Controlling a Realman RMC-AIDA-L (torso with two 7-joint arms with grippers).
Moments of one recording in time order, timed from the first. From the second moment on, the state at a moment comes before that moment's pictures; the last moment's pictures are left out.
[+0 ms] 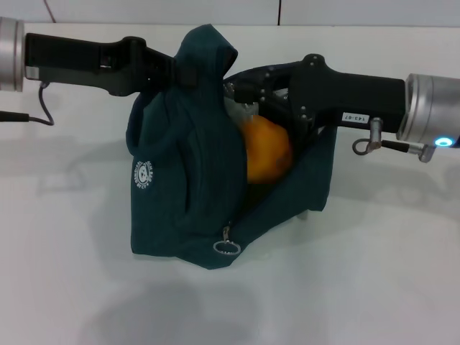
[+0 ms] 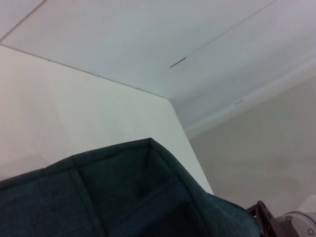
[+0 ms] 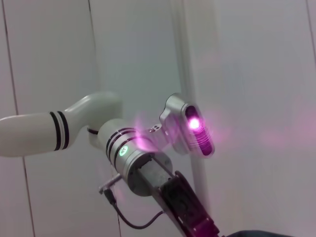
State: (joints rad) left arm -0.63 -1.98 0.74 0.97 1.97 1.79 -2.58; right arm 0.64 2.02 -1.51 -0.66 -1.10 -1.33 1.25
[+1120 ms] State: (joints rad) left arm -0.63 -1.98 0.74 0.97 1.96 1.79 -2.58; right arm 0.44 2.01 -1.32 -0.37 -1.02 -1.47 1.86
